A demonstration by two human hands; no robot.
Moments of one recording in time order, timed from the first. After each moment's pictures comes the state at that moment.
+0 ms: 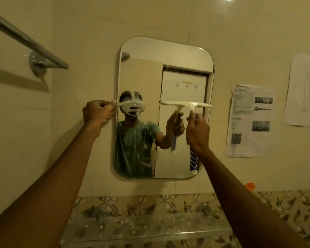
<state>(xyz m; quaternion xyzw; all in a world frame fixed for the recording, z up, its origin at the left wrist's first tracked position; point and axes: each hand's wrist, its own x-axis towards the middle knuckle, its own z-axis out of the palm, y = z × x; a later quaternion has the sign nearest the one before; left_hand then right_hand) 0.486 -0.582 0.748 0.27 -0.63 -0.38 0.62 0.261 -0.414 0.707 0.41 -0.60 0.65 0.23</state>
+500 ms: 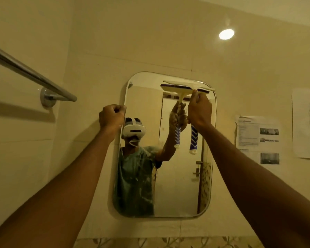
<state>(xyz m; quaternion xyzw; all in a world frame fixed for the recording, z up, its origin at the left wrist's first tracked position) 0.455 -0.594 0.824 0.26 -0.62 -0.30 0.67 0.259 -0.440 0.865 0.43 -0.55 0.66 0.28</state>
